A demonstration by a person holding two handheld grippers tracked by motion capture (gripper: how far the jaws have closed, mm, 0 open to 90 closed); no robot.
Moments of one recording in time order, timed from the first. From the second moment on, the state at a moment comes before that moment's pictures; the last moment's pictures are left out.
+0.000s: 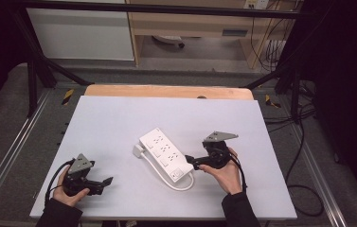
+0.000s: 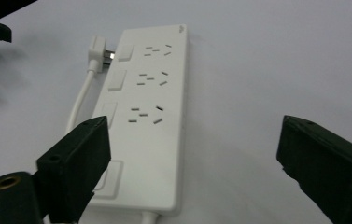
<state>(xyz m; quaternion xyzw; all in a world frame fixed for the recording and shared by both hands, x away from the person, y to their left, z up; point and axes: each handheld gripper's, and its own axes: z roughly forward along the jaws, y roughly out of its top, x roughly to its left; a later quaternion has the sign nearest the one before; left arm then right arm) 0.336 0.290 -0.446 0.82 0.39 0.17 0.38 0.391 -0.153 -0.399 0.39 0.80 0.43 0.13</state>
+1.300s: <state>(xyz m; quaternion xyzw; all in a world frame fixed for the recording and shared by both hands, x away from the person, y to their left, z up) 0.337 0.287 -0.447 0.83 0.39 0.17 0.37 0.338 -0.285 -0.456 0.43 0.80 0.39 0.16</state>
